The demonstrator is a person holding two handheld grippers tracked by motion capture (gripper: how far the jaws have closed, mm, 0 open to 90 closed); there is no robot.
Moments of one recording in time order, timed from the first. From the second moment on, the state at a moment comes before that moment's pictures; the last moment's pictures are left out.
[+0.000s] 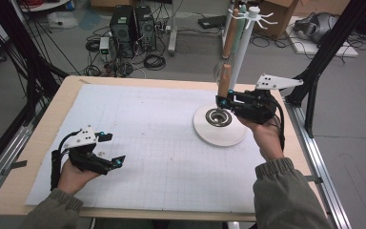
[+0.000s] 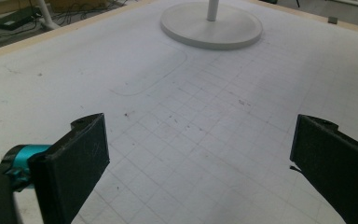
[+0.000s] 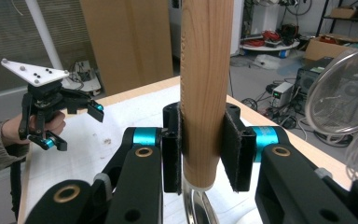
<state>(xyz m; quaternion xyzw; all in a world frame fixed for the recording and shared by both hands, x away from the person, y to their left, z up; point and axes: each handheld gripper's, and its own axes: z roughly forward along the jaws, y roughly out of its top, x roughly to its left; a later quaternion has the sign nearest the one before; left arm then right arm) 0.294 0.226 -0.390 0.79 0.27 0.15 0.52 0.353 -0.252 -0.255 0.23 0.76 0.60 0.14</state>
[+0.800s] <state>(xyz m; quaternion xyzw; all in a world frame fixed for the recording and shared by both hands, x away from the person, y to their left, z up) 0.294 0.229 -0.388 0.79 0.27 0.16 0.53 0.381 -0.264 -0.206 0.26 0.75 0.59 0.16</state>
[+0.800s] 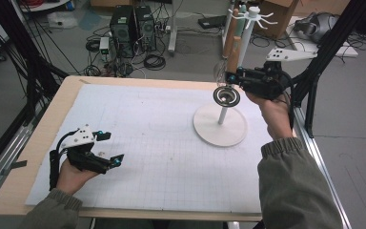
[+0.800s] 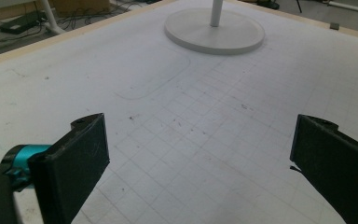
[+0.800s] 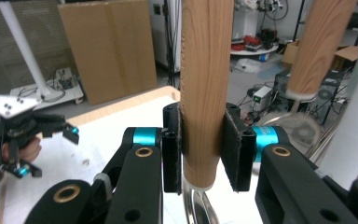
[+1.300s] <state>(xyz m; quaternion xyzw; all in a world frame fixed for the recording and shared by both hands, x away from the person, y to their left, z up) 0.294 0.230 -0.387 0.79 0.27 0.15 0.53 0.391 -0.272 -0.193 0.28 0.73 0.60 0.17</state>
